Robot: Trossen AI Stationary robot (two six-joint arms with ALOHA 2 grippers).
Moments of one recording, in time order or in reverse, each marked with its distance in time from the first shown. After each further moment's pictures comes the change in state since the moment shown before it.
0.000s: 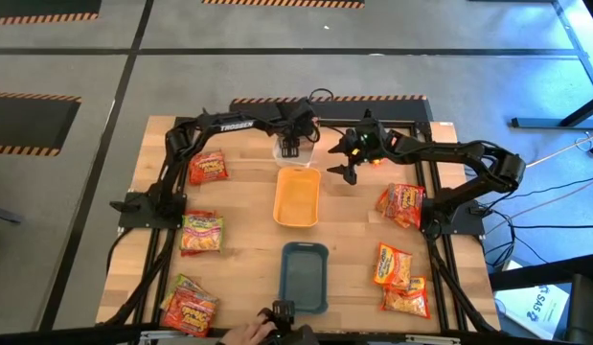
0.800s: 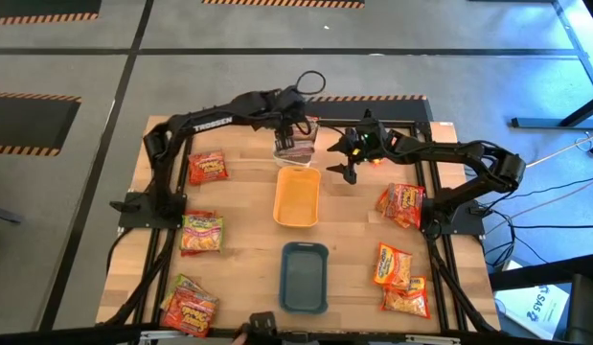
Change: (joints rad) left arm -0.039 -0.207 0.019 -0.169 -0.104 -0.192; right arm 0.000 0.000 0.000 0.026 0.006 -0.043
